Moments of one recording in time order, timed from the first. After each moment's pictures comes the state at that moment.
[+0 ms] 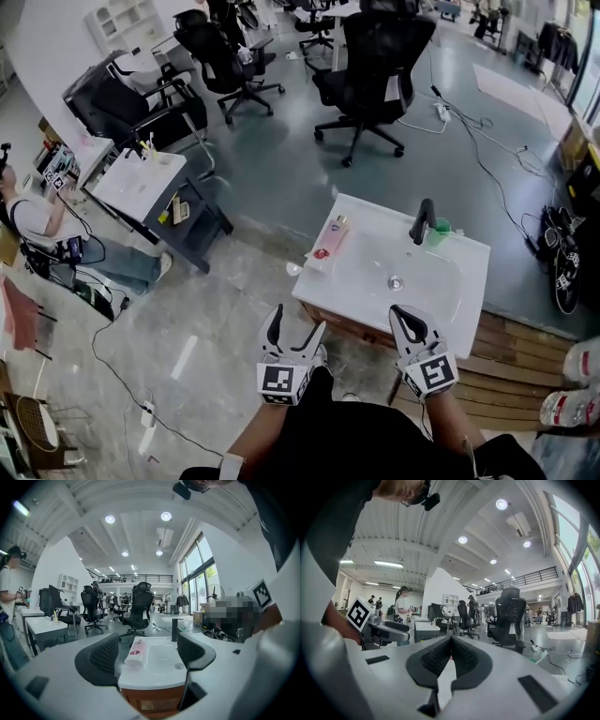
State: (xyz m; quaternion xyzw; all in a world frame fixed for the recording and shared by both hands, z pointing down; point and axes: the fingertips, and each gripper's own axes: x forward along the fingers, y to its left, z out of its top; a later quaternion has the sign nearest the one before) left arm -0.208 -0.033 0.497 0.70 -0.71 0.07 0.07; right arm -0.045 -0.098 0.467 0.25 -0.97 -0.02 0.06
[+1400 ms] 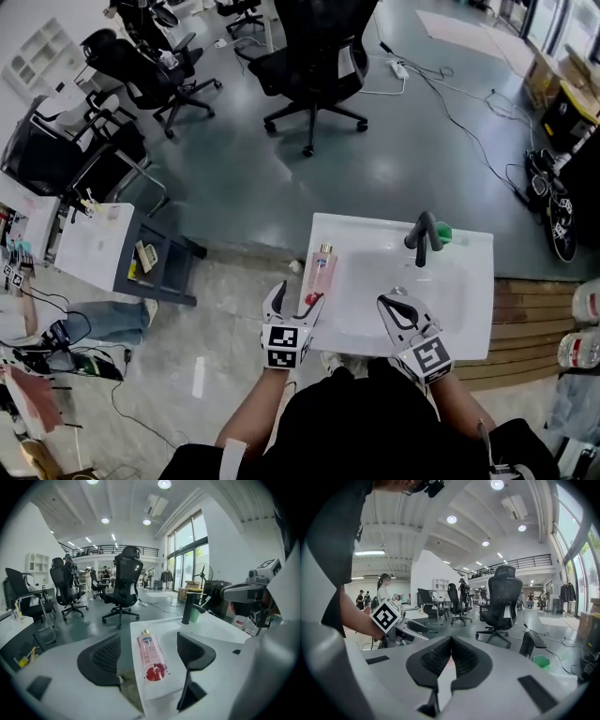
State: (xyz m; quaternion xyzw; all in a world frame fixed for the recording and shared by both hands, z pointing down) left arm -0.302 -0.300 0.596 0.77 -0.59 0.20 0.17; right arm -0.143 -0.287 0.519 0.30 -0.94 0.06 0.14
